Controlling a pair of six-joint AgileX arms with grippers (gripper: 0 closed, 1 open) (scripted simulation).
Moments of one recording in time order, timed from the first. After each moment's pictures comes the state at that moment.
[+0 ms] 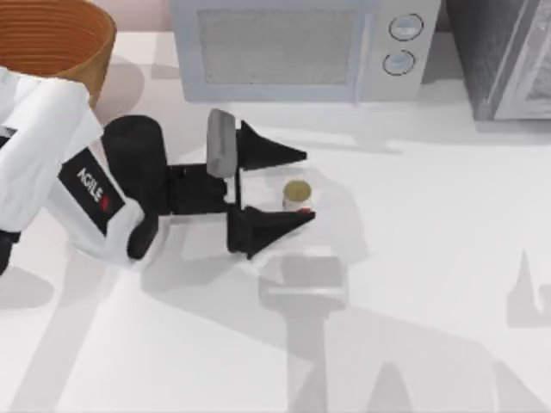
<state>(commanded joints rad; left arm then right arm) -0.32 2.48 1.13 1.29 1.23 0.02 0.00 0.00 0.00 0.00 0.00 0.00</state>
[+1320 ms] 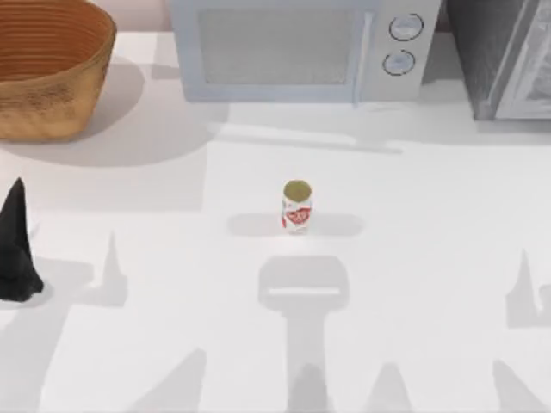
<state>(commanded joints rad) -0.01 0.26 0.14 0.14 0.14 0.01 0.00 0.00 0.00 0.00 0.00 0.00</state>
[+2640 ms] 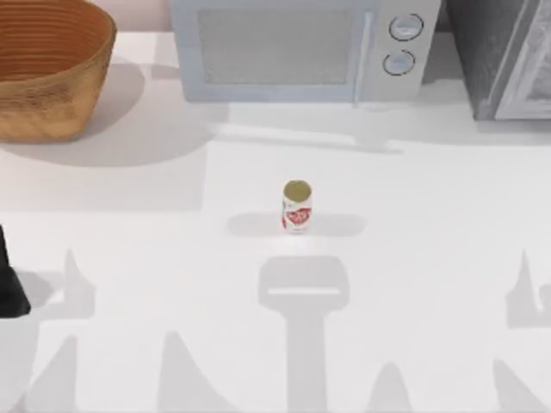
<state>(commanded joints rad) 0.15 0.41 -0.03 0.30 0.12 0.04 0.00 0.00 0.00 0.00 0.00 0.00</state>
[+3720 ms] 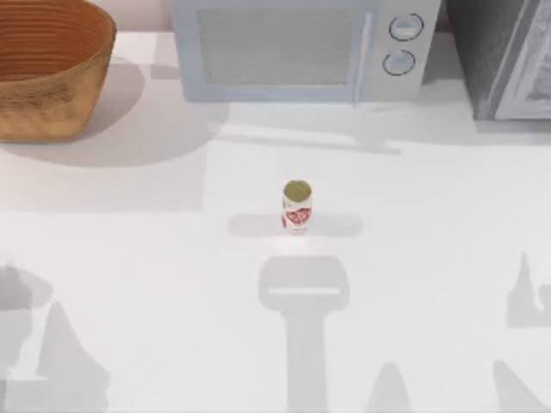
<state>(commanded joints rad) 0.61 1.75 0.00 1.51 0.62 0.16 0.00 0.00 0.00 0.00 0.00 0.00</state>
